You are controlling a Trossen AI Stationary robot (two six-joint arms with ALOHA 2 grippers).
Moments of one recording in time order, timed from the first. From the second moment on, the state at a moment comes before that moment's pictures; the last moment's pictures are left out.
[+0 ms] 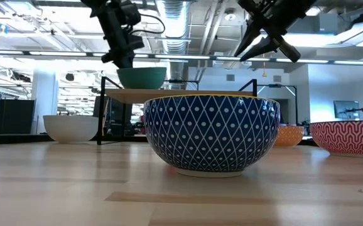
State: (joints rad) left arm 0.82 1.54 1.47 -0.83 -0.06 0.05; right arm 0.02 1.20 0.92 -0.39 0.55 1.14
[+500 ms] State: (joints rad) left arm 0.87 1.55 1.47 -0.81 -0.01 0.05; right arm -0.03 1.20 0.92 -0.40 0.53 1.14
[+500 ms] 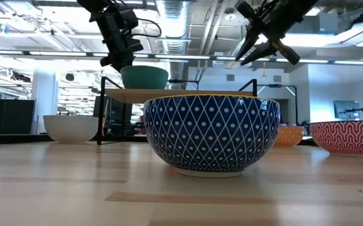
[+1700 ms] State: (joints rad) left arm 0.80 0.84 0.96 -0.96 -0.18 -0.43; right arm 0.04 1.20 0.92 -0.42 0.48 1.15
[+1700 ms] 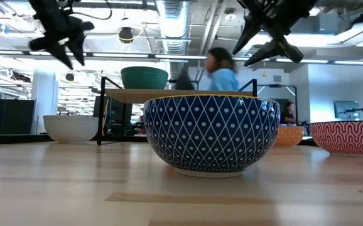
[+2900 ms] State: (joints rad) left arm 1.02 1.16 0.79 -0.87 -0.30 -0.65; right arm -0.04 1.20 0.92 -0.46 0.47 1.14
